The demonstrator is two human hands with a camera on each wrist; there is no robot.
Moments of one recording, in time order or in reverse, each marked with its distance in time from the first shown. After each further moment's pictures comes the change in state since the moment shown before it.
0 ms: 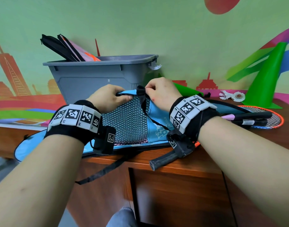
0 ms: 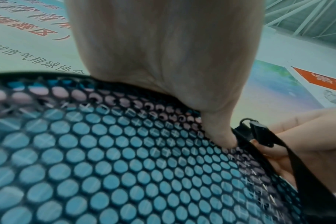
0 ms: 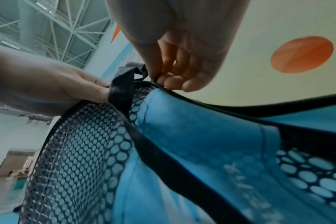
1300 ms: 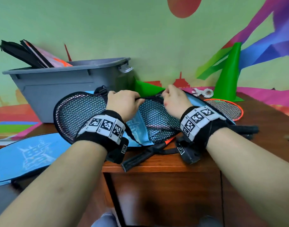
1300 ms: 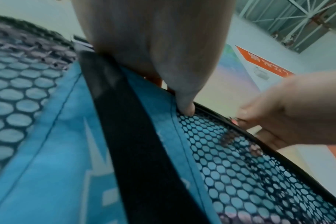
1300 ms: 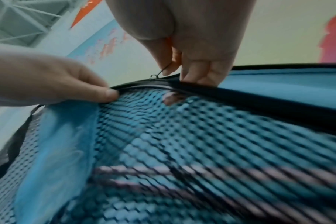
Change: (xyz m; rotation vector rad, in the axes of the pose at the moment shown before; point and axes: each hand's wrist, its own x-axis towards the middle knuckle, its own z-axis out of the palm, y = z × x) left_hand 0.026 0.102 0.083 0.338 0.168 0.177; right_hand -0.047 0.095 -0.057 -0.060 0.124 0.307
